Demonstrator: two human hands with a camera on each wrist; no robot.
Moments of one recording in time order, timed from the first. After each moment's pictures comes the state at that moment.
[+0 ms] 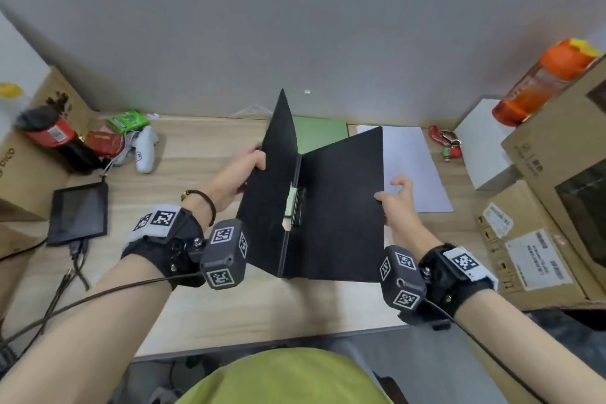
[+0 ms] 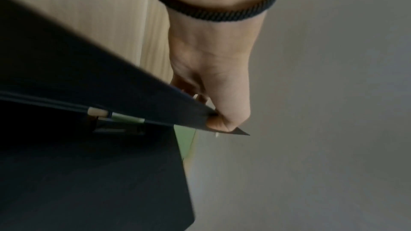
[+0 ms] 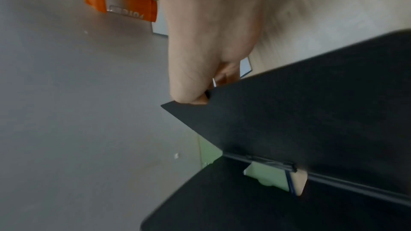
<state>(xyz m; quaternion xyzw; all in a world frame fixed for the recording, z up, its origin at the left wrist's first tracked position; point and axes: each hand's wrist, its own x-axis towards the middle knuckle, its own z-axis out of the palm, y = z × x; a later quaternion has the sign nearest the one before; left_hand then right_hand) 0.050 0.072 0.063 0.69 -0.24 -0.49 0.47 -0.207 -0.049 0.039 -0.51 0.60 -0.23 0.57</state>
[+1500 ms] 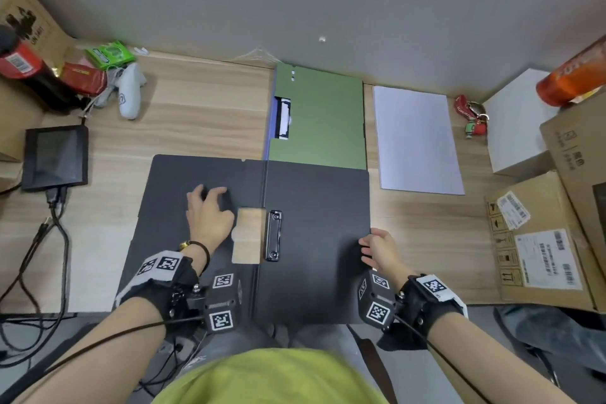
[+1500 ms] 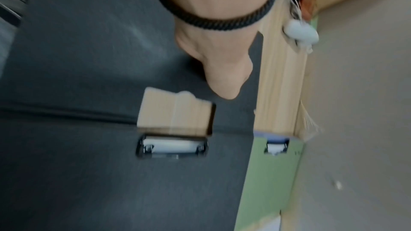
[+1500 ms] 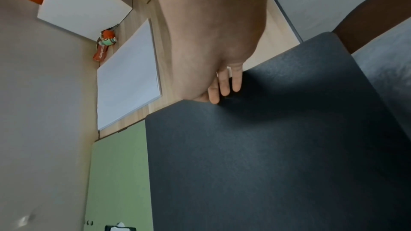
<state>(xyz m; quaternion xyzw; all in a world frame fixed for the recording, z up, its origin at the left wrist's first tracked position) 0.013 0.154 -0.088 0.89 -0.18 -0.29 0.29 -0.256 -0.013 -0.079 -0.39 0.69 -0.05 0.60</state>
